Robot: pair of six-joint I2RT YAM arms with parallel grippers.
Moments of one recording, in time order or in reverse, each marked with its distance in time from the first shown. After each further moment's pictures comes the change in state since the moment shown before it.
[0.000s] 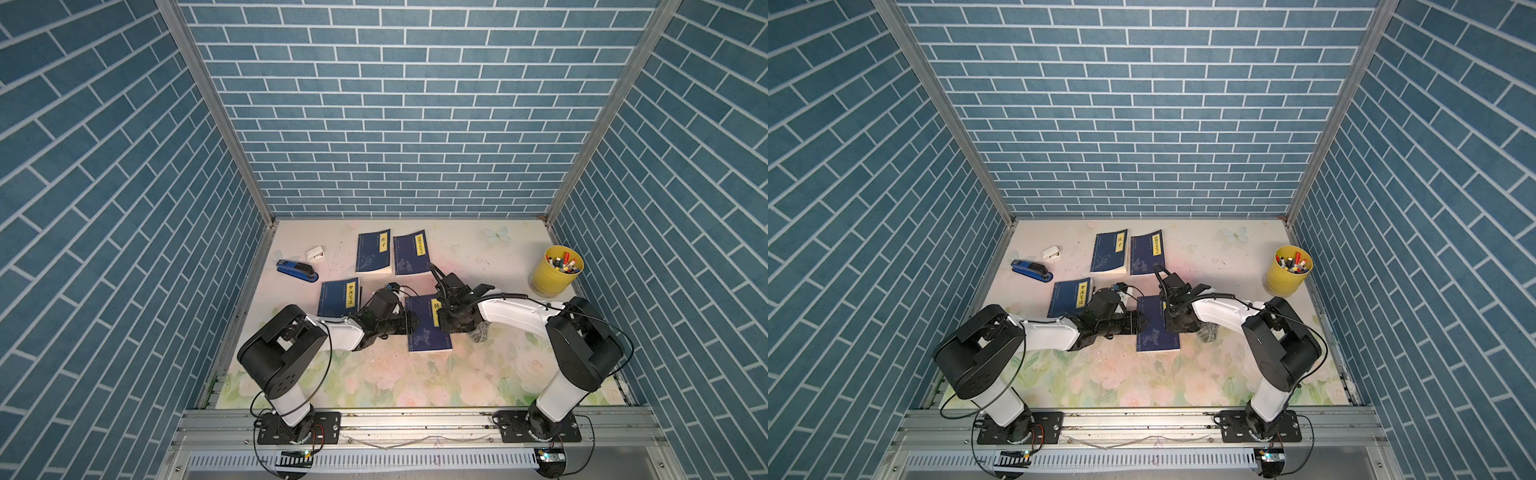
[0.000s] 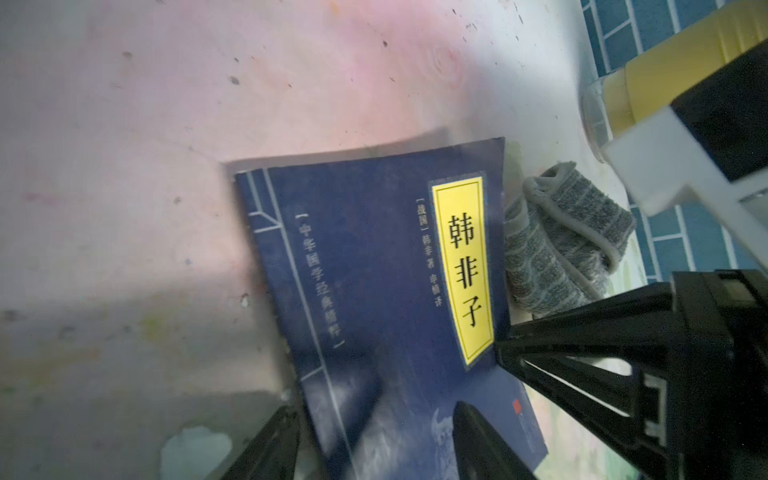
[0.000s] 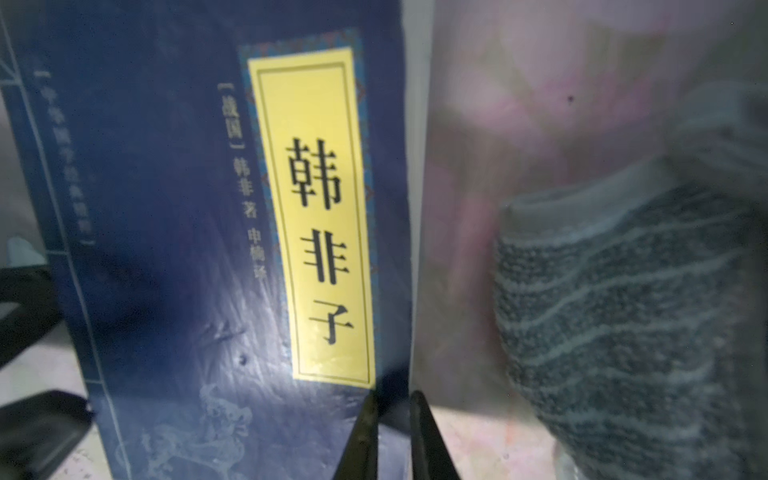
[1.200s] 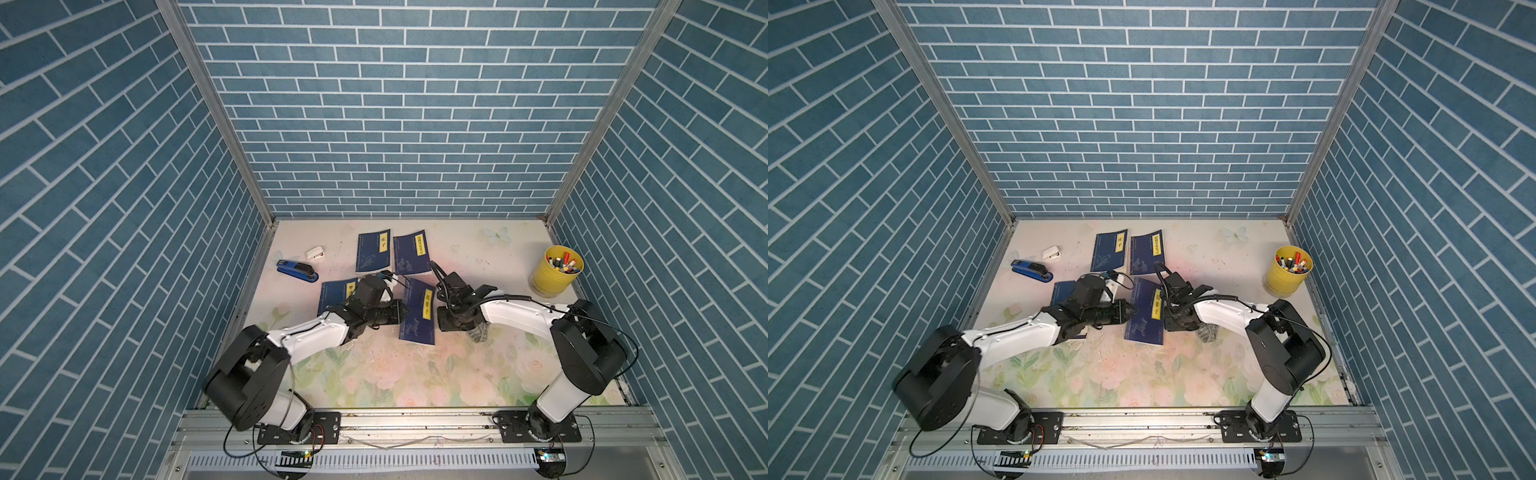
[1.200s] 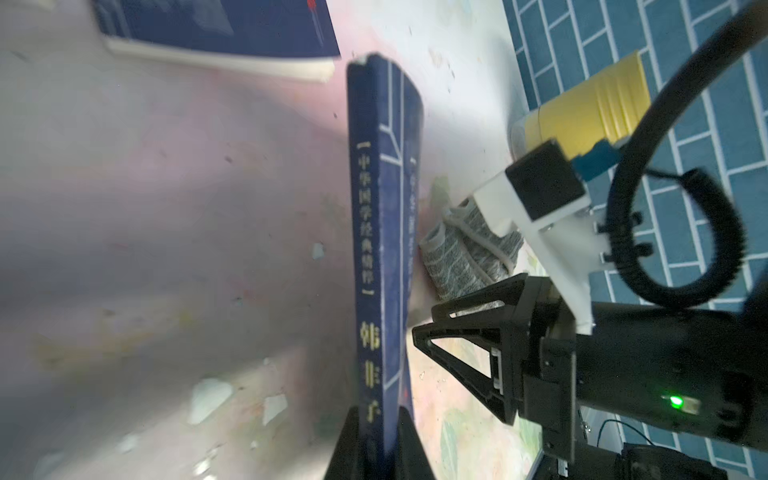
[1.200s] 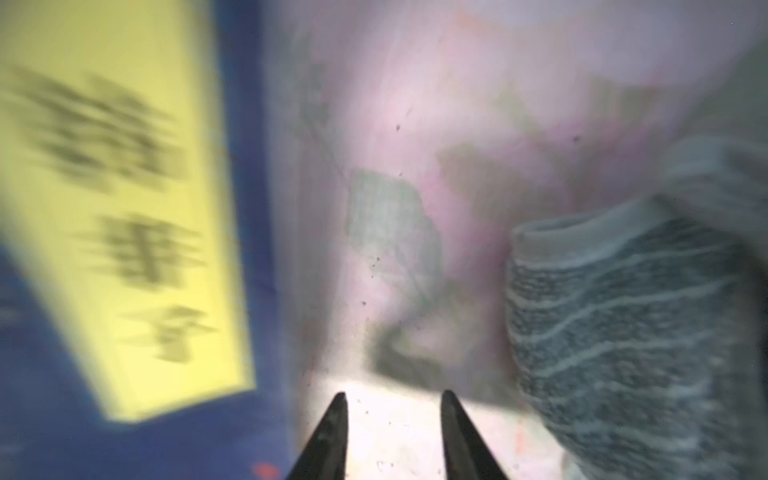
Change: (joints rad) left arm 0.134 -0.300 0.076 -0.337 0.087 0.069; right arm -0.016 -0.055 -0.010 0.035 0.008 -0.024
